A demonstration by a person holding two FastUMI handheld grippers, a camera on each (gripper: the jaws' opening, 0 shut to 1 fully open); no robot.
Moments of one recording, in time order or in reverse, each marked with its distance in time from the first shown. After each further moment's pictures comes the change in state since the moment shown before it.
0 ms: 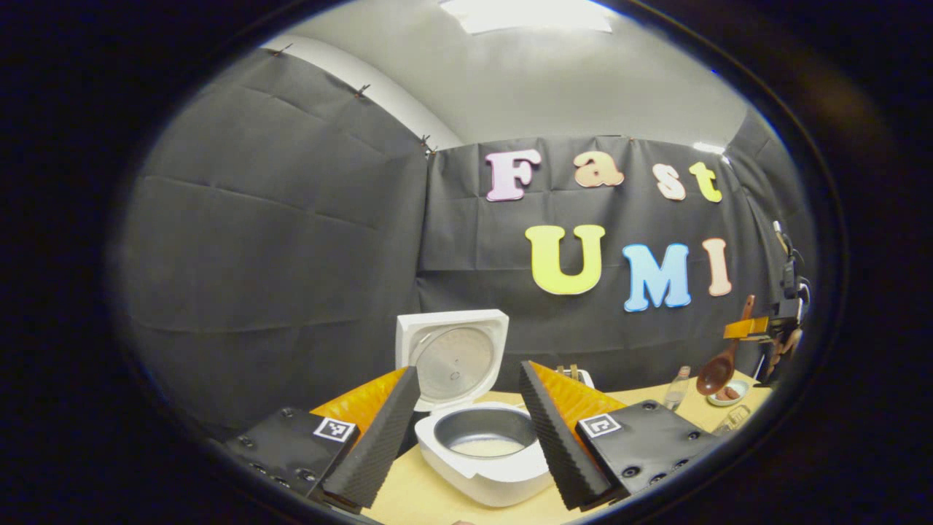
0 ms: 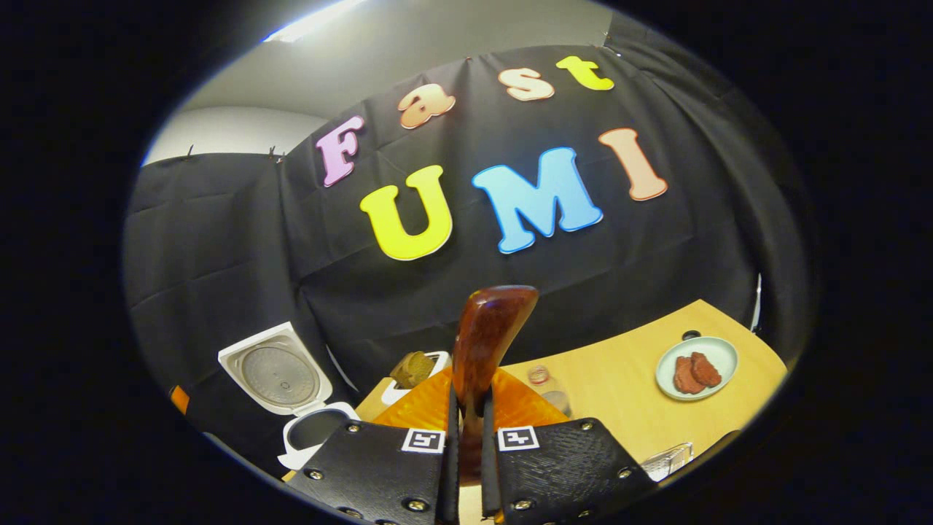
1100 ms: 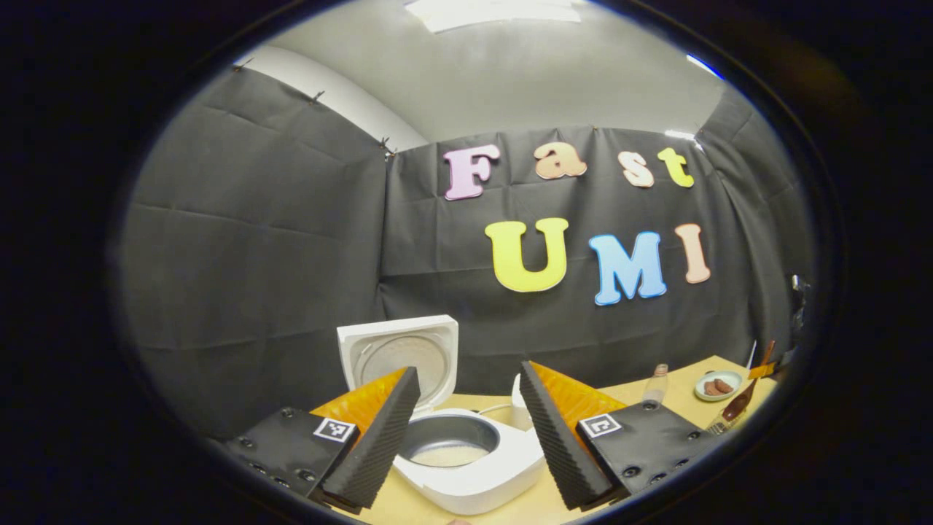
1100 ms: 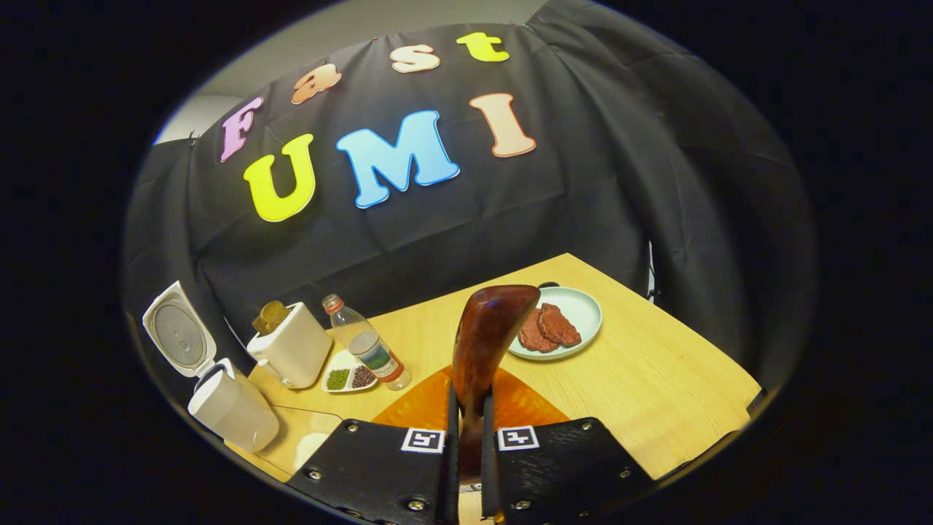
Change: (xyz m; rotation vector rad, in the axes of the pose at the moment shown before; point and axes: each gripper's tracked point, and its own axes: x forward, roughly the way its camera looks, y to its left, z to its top) left arm 0.022 -0.080 -0.002 0.075 0.008 -0.079; right arm -0.049 -0.208 -0.109 0.041 0.172 -0.350
